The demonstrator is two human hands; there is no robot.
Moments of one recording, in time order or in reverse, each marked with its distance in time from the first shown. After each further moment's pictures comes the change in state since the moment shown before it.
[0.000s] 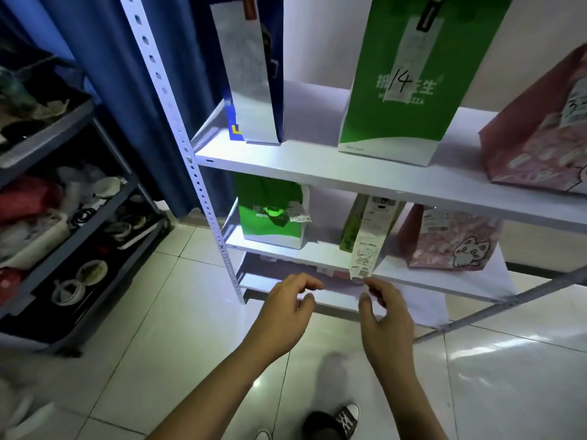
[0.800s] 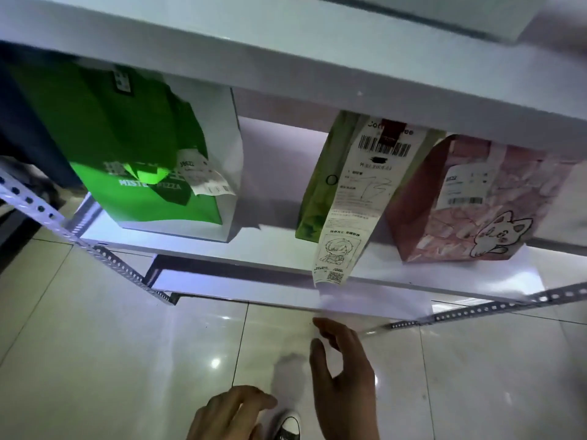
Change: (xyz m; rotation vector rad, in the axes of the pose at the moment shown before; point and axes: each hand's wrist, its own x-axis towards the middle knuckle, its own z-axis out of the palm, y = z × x) left_hand 0.064 -0.167 0.145 0.391 -0.076 0.099; right_hand 0.051 0.203 0.108 -0.053 -0.044 0.147
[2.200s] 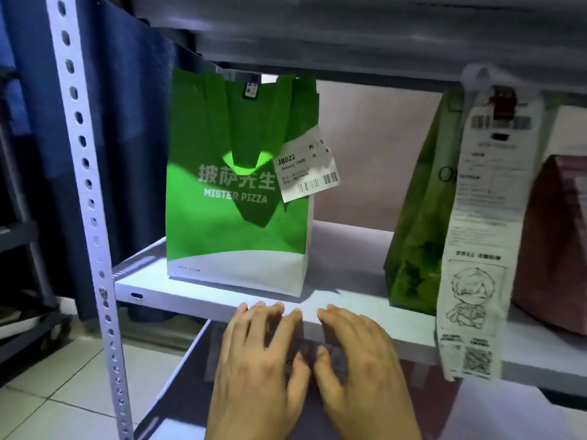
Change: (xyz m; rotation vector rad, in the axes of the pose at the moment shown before) left_hand 0.171 -0.200 0.062 0.382 0.892 0.317; right_hand 0.124 0.055 0.193 -0.330 0.298 -0.945
